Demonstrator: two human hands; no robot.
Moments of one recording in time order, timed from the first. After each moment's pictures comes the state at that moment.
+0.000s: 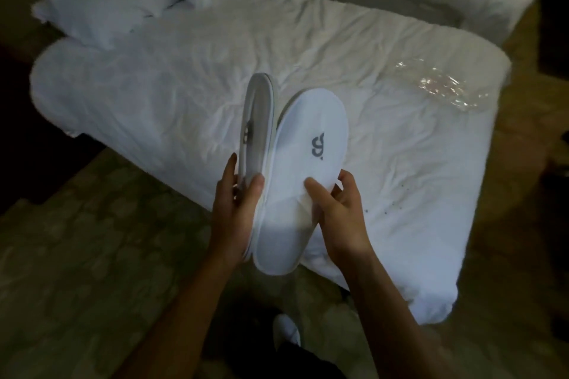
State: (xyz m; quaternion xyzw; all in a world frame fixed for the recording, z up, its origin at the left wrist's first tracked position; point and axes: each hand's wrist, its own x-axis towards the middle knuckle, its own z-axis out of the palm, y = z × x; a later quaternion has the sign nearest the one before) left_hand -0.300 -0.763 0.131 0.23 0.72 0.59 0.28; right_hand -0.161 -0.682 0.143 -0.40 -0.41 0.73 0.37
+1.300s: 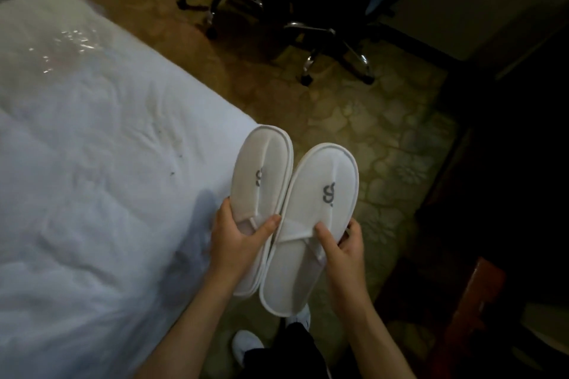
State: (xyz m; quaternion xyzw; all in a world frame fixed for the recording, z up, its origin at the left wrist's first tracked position) left_hand -0.186 -0.784 0.024 0.72 0.49 0.13 0.47; right_hand -0.103 -0.933 0.033 -0.66 0.07 0.28 0.69
